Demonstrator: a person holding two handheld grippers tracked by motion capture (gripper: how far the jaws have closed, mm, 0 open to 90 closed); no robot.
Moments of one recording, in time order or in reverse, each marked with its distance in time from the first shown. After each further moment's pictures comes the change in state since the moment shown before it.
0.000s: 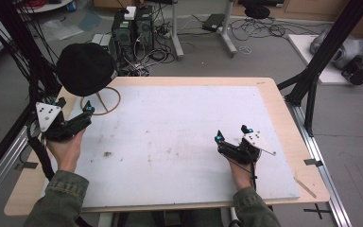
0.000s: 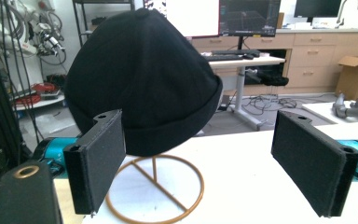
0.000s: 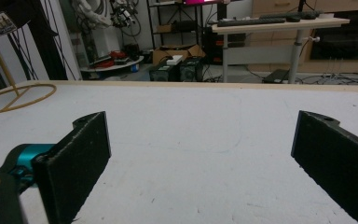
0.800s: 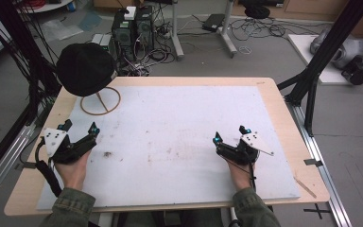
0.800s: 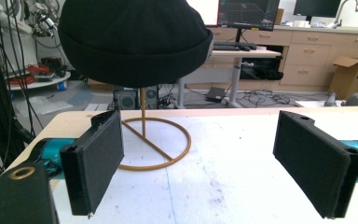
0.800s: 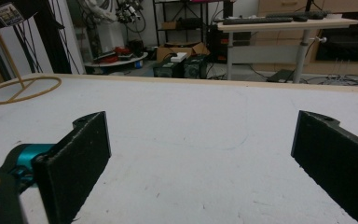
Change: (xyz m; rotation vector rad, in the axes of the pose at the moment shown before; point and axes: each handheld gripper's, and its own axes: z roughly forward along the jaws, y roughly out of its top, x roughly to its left) left arm -0.015 -0.052 -0.032 0.015 -0.008 -0.039; right arm 0.003 -0.003 0.001 0.013 0.019 -0.027
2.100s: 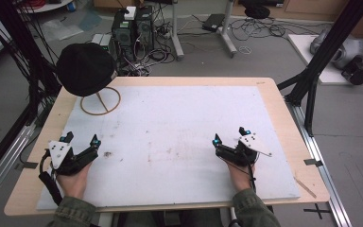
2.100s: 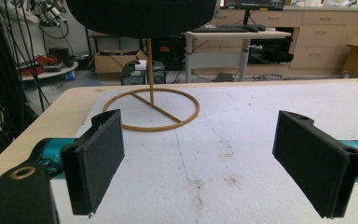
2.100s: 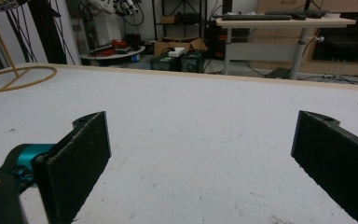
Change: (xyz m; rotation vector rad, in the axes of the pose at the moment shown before) left arm 0.001 -0.031 -0.012 0.060 0.022 0.021; right arm 0.001 -0.005 -0.001 0.023 -0.008 -0.024
